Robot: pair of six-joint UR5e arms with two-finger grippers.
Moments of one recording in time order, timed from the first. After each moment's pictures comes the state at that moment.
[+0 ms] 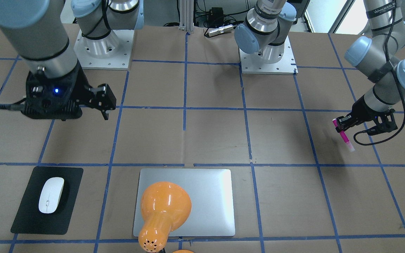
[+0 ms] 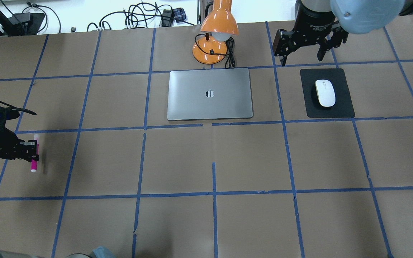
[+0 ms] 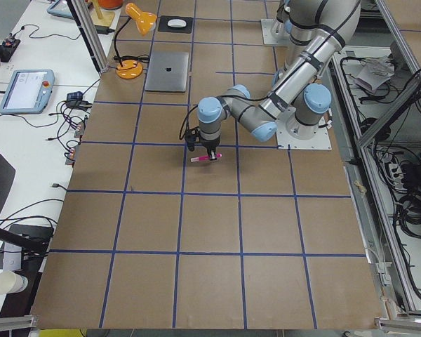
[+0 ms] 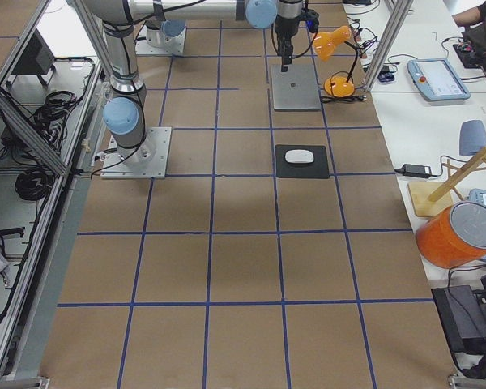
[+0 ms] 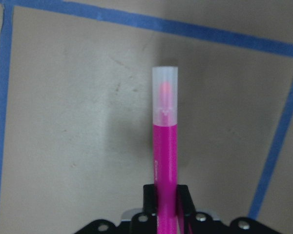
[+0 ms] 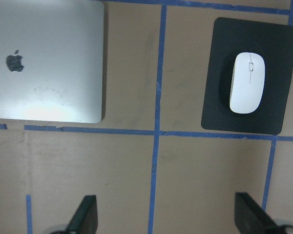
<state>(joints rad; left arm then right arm) -0.94 -1.72 -2.07 -0.96 1.58 0.34 1.64 -1.43 1.42 -1.57 -1.61 0.00</state>
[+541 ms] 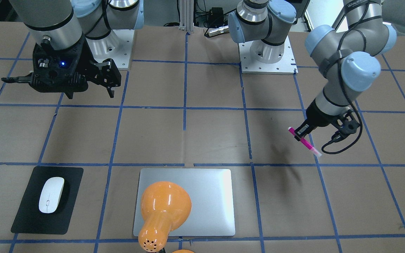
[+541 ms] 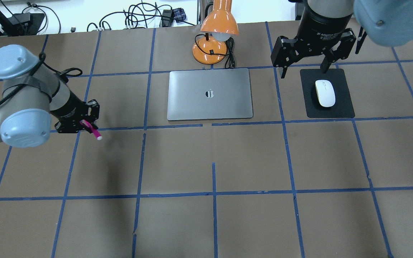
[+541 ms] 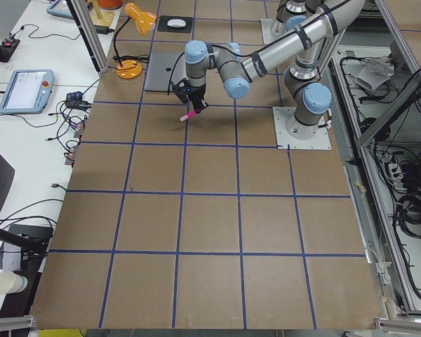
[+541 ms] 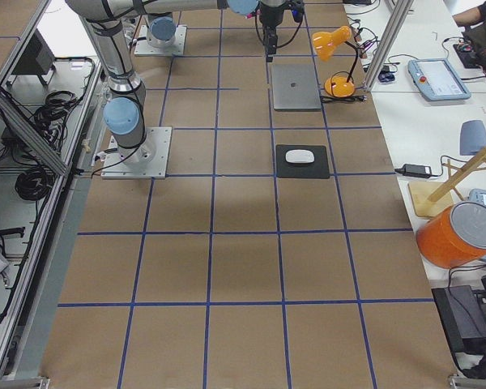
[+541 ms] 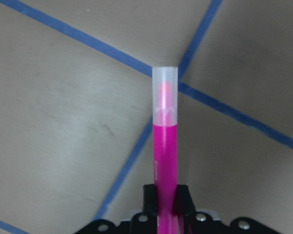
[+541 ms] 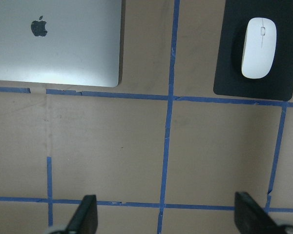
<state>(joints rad) -1.38 -1.69 -1.99 -1.02 1.55 -0.56 1.64 -1.48 1.47 -1.55 -1.58 0.00</state>
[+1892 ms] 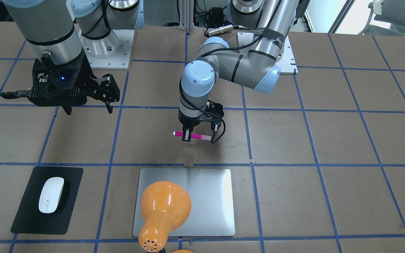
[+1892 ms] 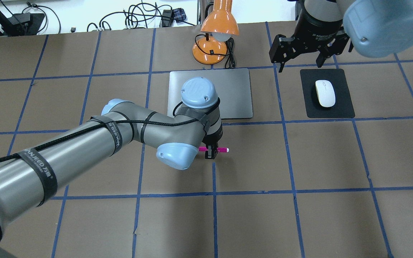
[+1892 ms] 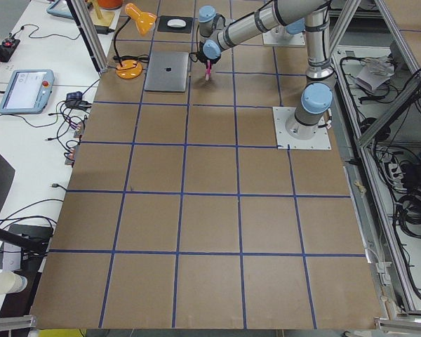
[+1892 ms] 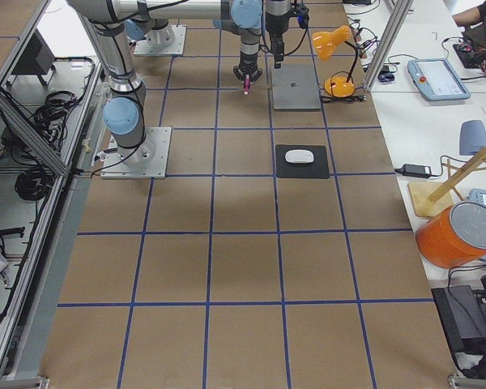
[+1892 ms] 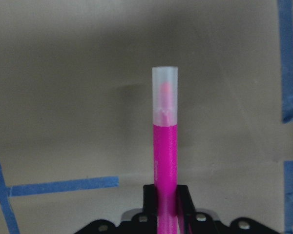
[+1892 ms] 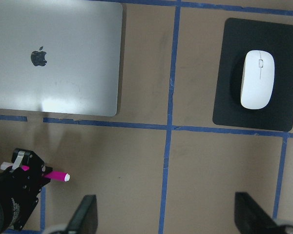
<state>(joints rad) -2.02 -2.02 -1.86 -0.84 1.49 -1.90 1.63 -1.47 1.51 -1.67 -1.58 -0.01</state>
